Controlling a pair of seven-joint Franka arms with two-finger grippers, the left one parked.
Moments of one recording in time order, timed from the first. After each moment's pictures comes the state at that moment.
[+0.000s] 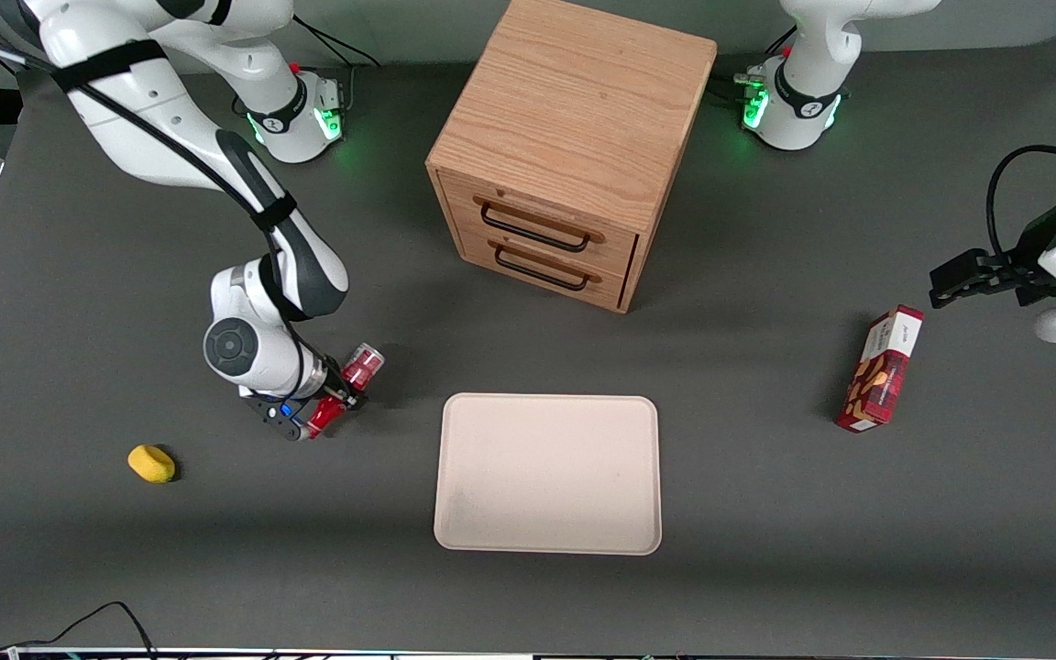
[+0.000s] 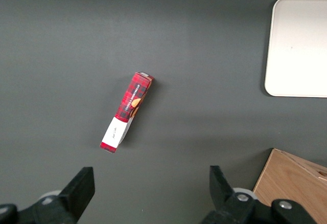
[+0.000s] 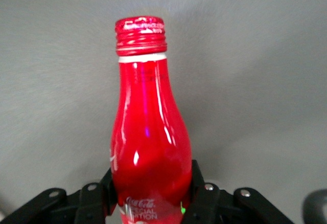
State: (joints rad) arm 0.13 0.52 0.14 -1.88 0.00 2.28 0.89
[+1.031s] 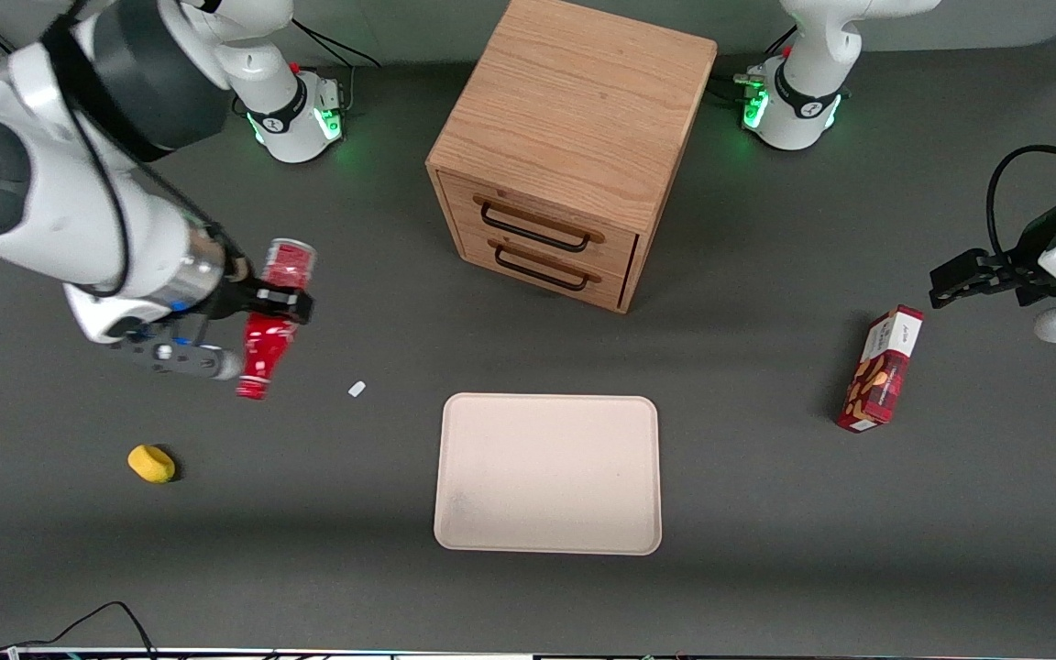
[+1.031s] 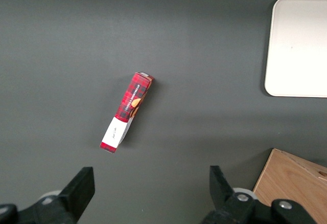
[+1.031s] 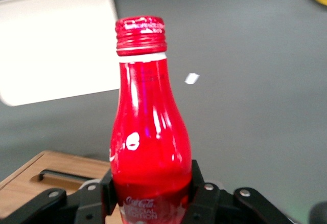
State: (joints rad) arm 0.11 0.40 0.34 -1.19 0.00 1.48 0.61
